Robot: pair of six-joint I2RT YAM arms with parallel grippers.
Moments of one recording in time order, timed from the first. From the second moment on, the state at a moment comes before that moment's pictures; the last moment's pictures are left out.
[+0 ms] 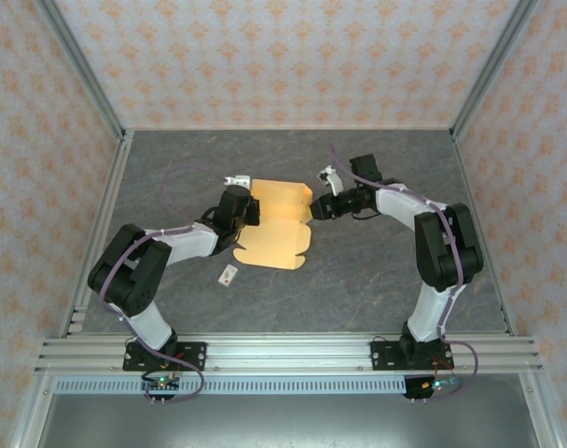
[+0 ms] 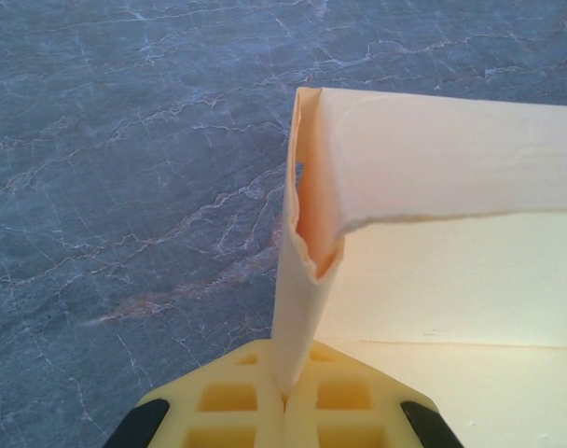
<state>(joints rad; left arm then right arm) -0.46 1.69 0.82 0.24 -0.24 -0.35 0.28 1.83 1.20 -0.37 -0.85 -0.11</state>
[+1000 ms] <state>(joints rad) -0.46 1.69 0.82 0.24 -0.21 -0.35 0.38 1.87 1.12 0.05 -0.49 0.06</state>
